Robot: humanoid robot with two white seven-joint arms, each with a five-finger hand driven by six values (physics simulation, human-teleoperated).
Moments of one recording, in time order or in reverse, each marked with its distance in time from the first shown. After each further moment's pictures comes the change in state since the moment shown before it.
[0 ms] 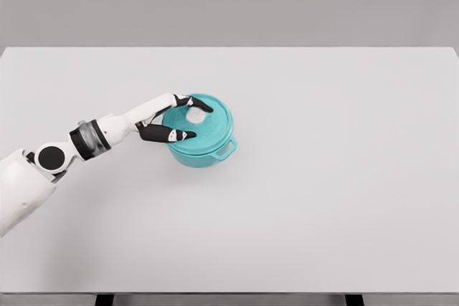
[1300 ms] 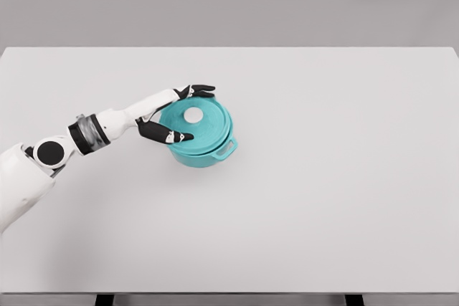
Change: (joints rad) left arm -0.009 -0.010 0.036 0.003 -0.066 -0.004 -0.010; right arm 0.000 0.000 0.000 0.000 0.000 0.000 0.000
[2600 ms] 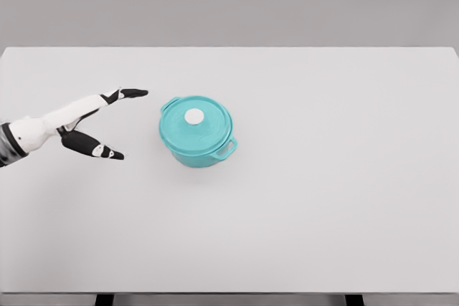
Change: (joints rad) left arm 0.144 0.371 0.093 -0.244 0.106 -0.001 -0.014; right arm 0.000 0.000 0.000 0.000 0.000 0.000 0.000
